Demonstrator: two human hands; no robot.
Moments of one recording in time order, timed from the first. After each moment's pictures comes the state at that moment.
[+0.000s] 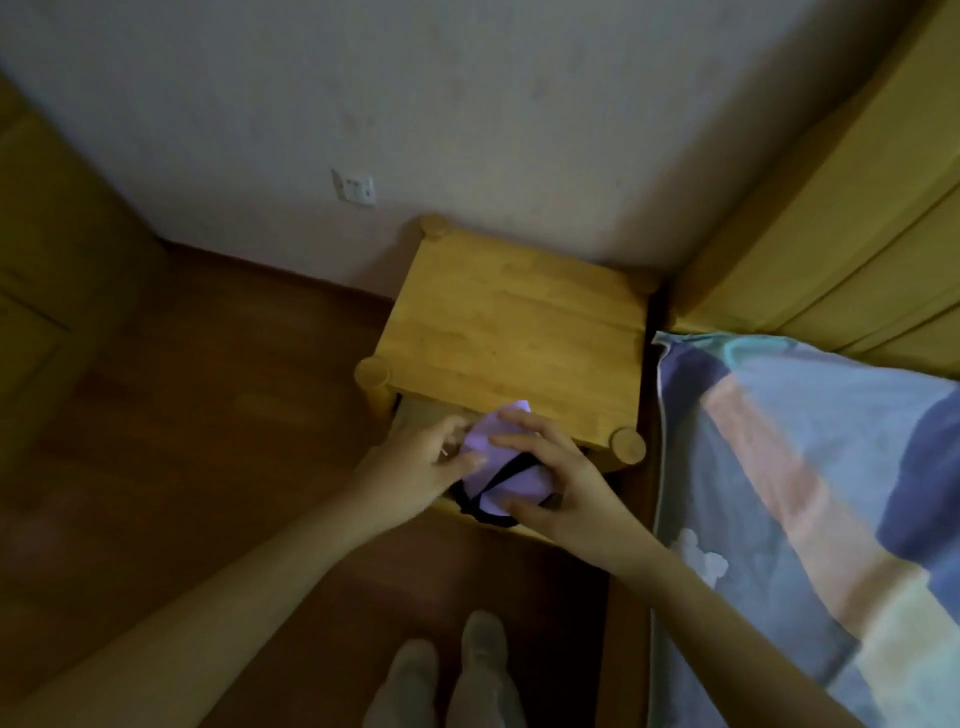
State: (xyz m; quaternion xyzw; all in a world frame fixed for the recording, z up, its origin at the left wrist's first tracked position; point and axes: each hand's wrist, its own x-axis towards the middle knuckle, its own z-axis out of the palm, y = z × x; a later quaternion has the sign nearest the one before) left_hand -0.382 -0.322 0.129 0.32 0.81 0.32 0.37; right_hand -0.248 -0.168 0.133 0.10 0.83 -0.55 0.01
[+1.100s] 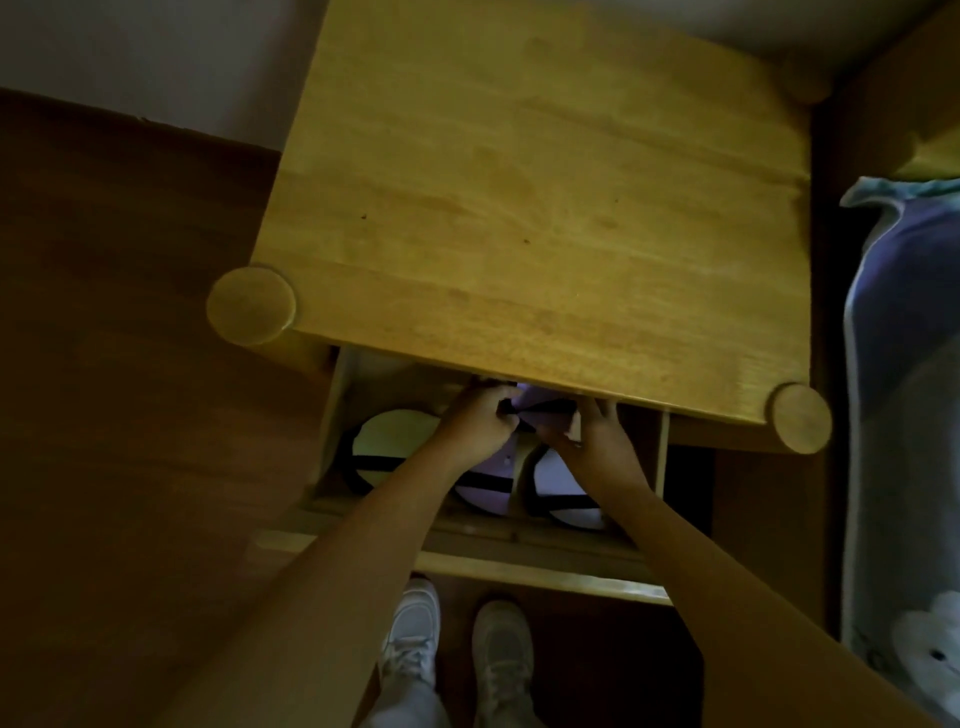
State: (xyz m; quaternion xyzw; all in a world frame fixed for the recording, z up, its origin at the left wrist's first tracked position) left_hand -0.446 -0.194 -0.253 0.25 0.76 0.29 0.53; right_hand -0.314 -0.092 -0.242 0.40 0.84 -0.36 0.11
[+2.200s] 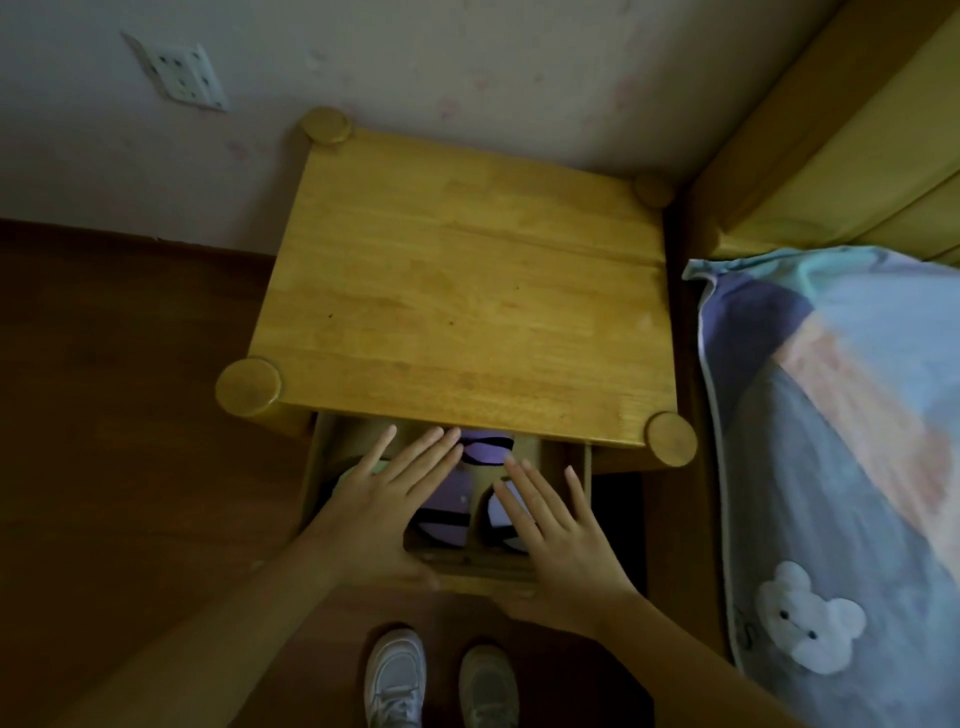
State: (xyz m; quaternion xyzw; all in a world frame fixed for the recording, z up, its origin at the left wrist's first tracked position) left_hand -0.447 -0.276 -0.154 0.66 0.72 -0.04 0.19; right_hand -0.245 -0.128 -0.147 0.10 0.98 -0.01 0.14
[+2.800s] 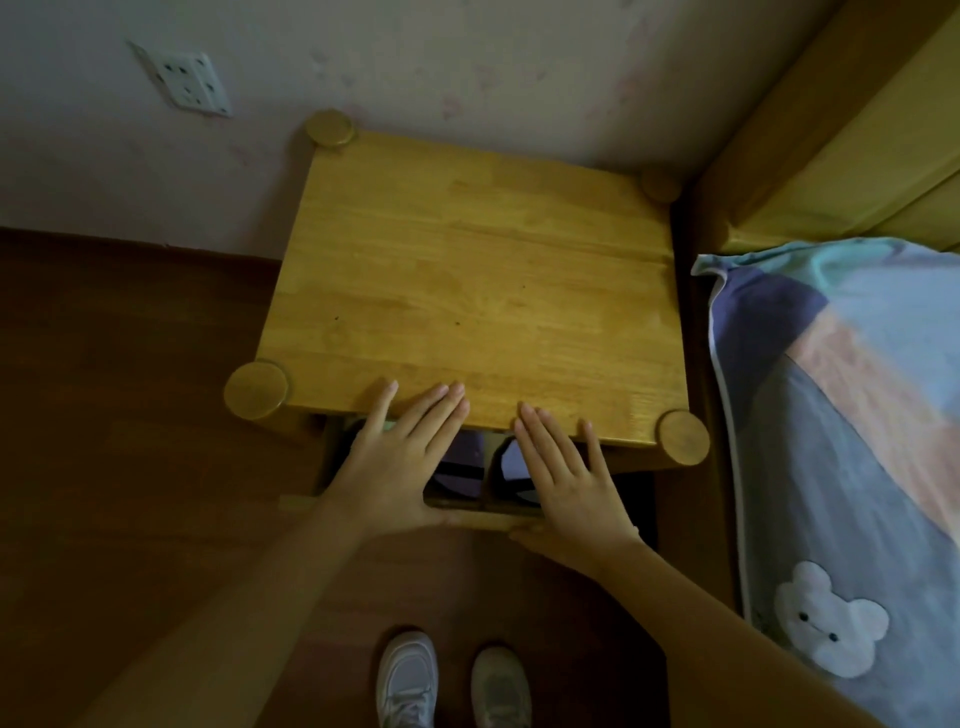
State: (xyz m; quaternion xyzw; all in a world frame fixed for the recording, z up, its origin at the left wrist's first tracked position) left_hand -0.466 -0.249 -0.144 0.64 0.77 -0.02 0.08; right_hand -0.278 -0.101 -0.150 0.15 0.98 0.03 0.12
